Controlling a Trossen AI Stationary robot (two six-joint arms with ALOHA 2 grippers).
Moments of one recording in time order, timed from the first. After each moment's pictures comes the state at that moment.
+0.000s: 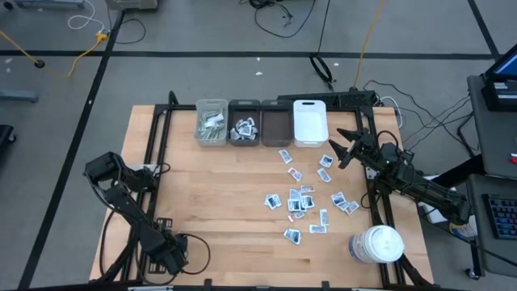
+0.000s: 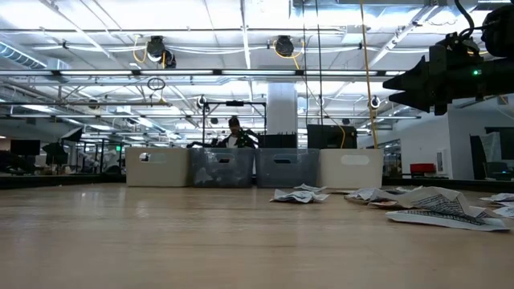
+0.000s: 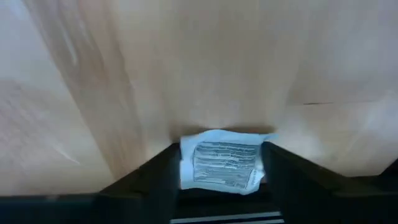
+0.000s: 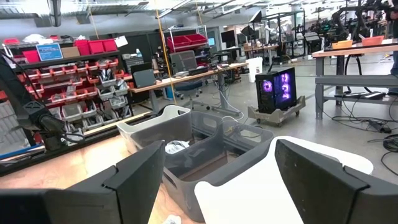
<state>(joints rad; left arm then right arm) -0.98 1.76 0.92 -0.84 0.40 -0.95 -0.50 0.02 0.01 0.08 0.10 0.17</state>
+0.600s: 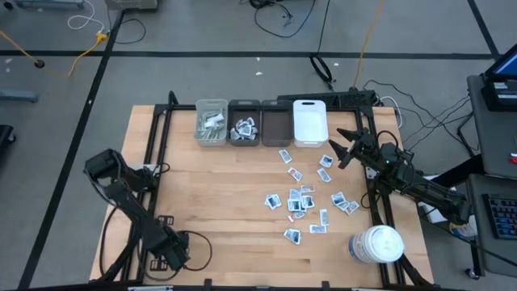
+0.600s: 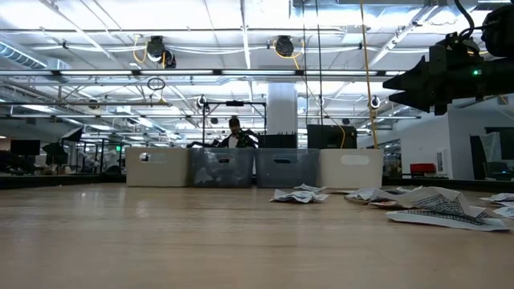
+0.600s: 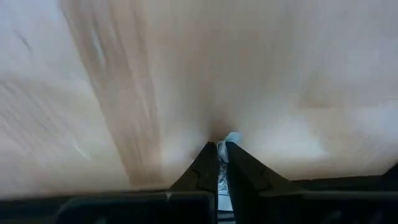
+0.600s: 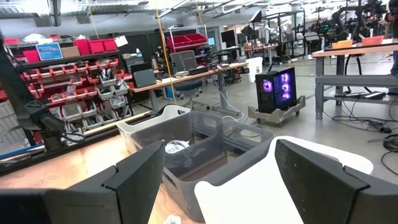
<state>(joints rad) -0.93 1.72 0.92 -0.92 0.40 -0.93 -0.50 0.02 0.01 0.08 0.10 0.17</state>
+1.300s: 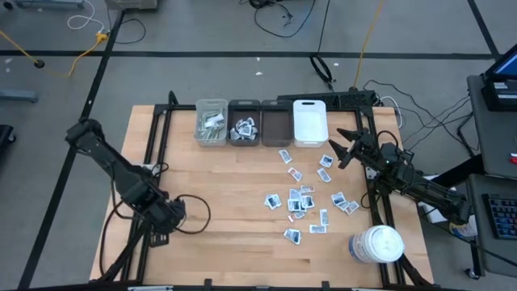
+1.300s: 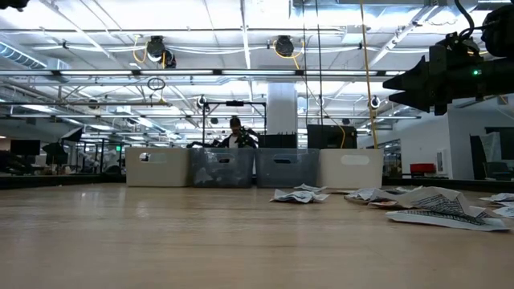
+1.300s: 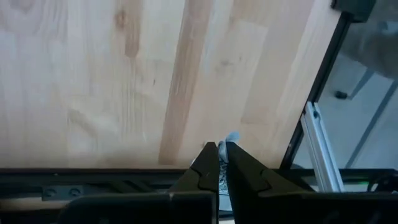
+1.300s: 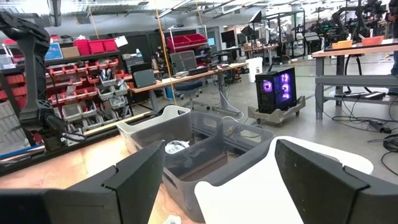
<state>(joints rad) -0.73 1.18 0.93 -1.07 0.26 -0.98 -0.50 0.02 0.01 0.08 0.10 0.17</state>
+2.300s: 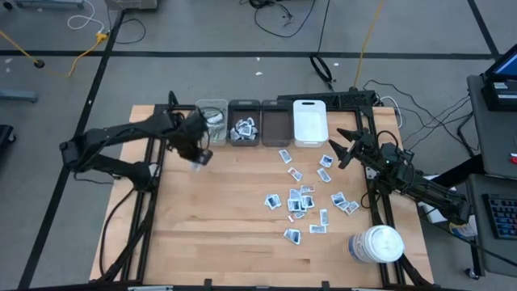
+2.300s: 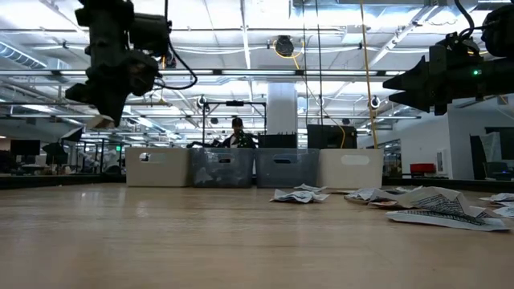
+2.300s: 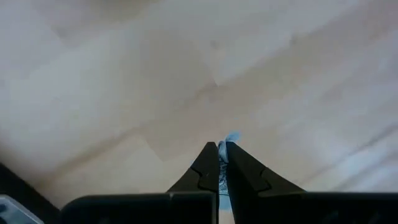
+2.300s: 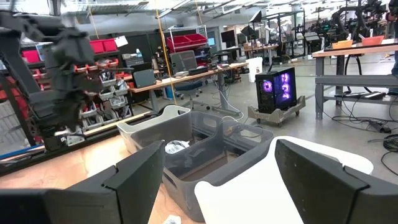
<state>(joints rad) 0.46 1.24 0.93 -1.11 0.22 -0.65 -0.50 0.02 0.01 0.08 0.10 0.17</state>
